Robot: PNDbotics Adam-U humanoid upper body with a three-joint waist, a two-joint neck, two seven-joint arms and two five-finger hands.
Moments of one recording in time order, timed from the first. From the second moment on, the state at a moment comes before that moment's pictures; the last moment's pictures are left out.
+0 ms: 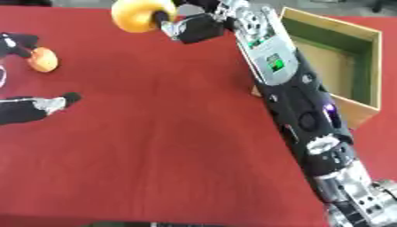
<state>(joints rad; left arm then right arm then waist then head) -0.31 0.59 -0.18 -1.86 -0.58 0.23 0.16 -1.00 -0.22 0.14 -1.32 0.25 -0.06 0.41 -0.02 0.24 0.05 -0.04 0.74</state>
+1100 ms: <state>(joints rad) -0.19 0.68 0.03 -1.90 -0.55 0.34 0.37 -0.92 -0.51 -0.04 -1.09 0.42 -0.10 0.19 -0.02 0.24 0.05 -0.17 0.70</state>
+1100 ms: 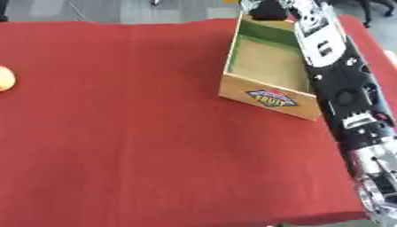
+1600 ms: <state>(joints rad) -0.19 0.69 0.07 -1.90 -0.56 0.36 0.40 -0.86 -0.58 -0.04 -1.05 0.49 -0.14 0.17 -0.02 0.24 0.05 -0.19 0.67</state>
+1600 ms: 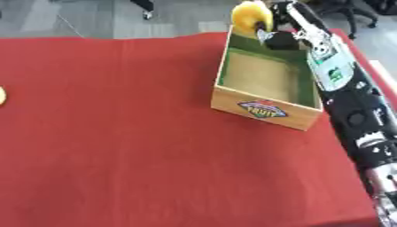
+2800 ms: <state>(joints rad) -0.18 0.69 0.10 -1.89 -0.57 0.37 0.43 -0.81 -0.60 -0.08 -1.04 0.72 -0.17 0.27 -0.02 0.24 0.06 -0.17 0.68</state>
